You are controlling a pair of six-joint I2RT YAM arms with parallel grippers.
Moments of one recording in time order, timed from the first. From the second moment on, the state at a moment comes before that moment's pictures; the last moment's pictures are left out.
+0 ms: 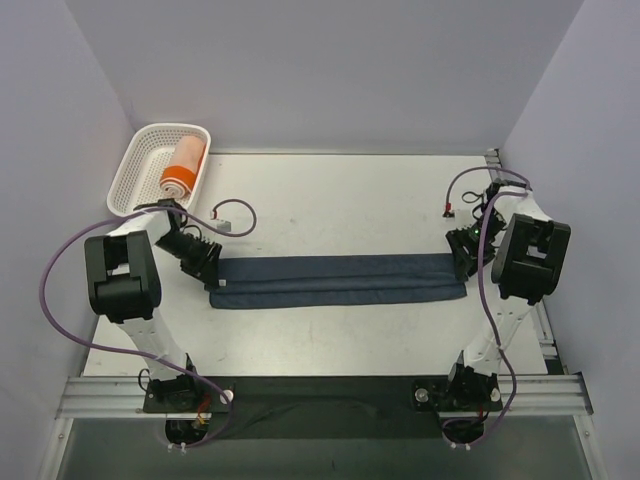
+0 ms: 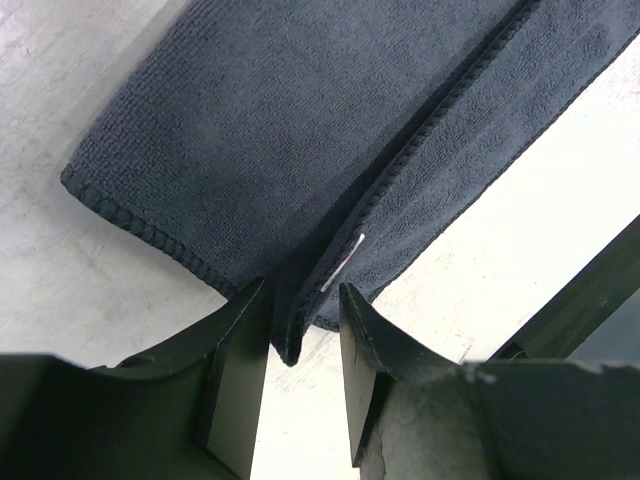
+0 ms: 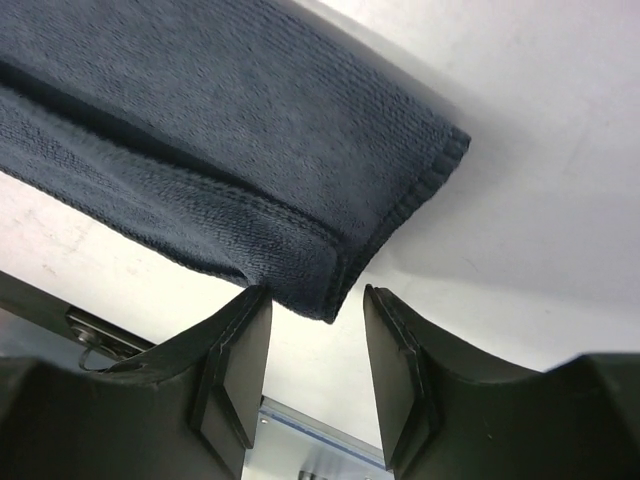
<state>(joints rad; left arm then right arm) 0.14 1.86 1.20 -1.02 0.53 0.72 -0.27 2.05 1.47 -1.21 -0.22 -0.69</state>
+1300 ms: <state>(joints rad) 0.09 1.88 1.27 -1.04 0.49 0.74 -0.19 2.17 1.58 -1.23 -0.14 -0.72</state>
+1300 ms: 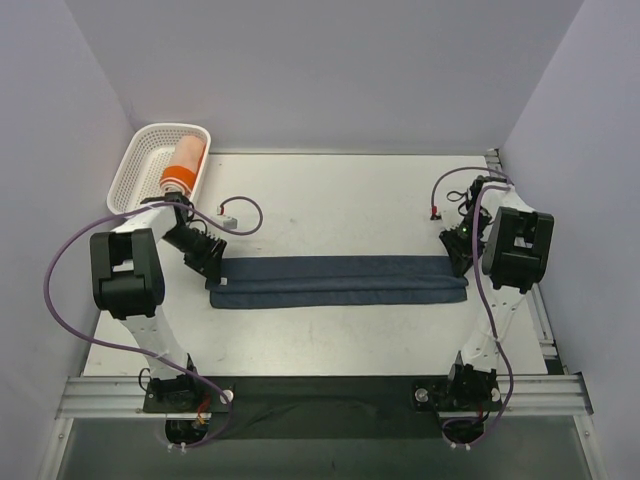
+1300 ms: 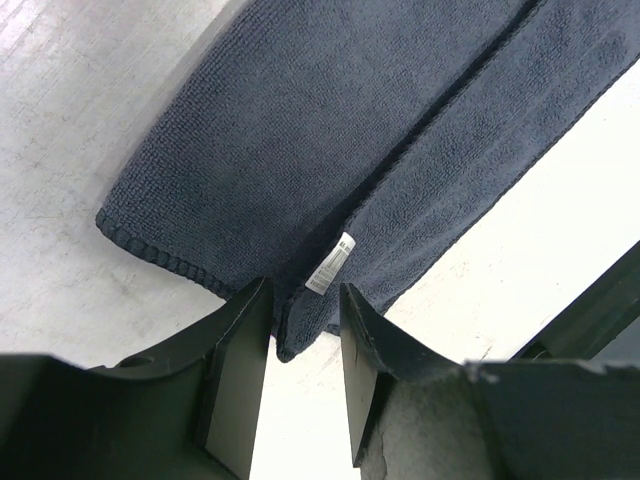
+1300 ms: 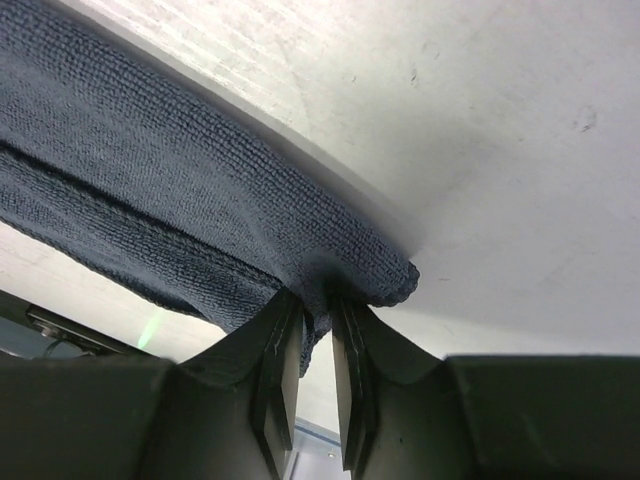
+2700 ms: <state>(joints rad) 0.09 1.88 1.26 -1.04 0.48 0.74 -0.20 2.11 1.58 -1.29 -0.14 -0.71</state>
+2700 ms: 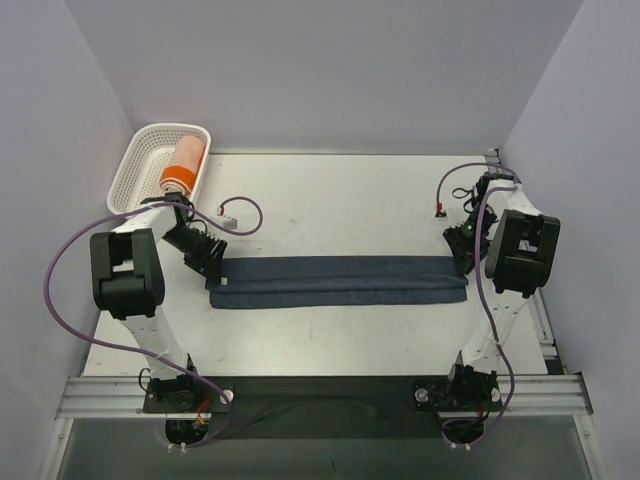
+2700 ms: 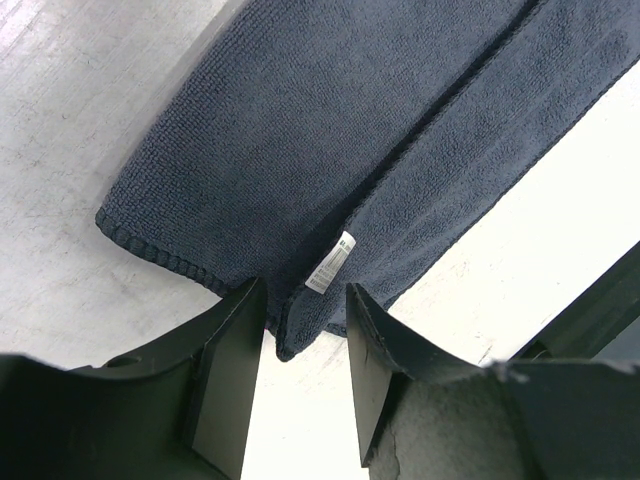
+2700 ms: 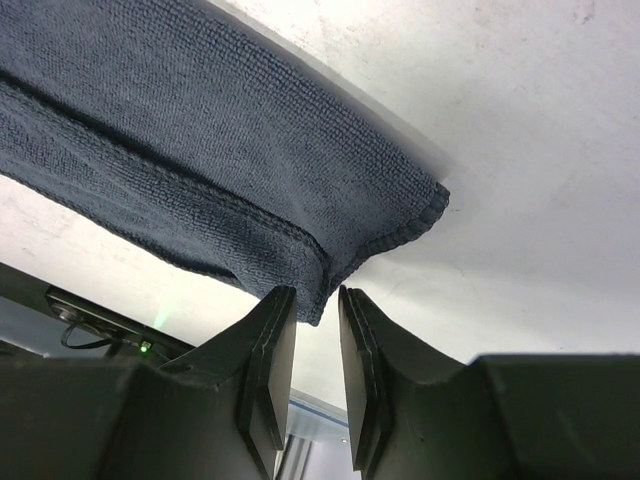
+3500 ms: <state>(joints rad) 0.09 1.88 1.25 -1.05 0.48 0.75 -0.20 2.14 1.56 -1.29 -0.16 -0.71</state>
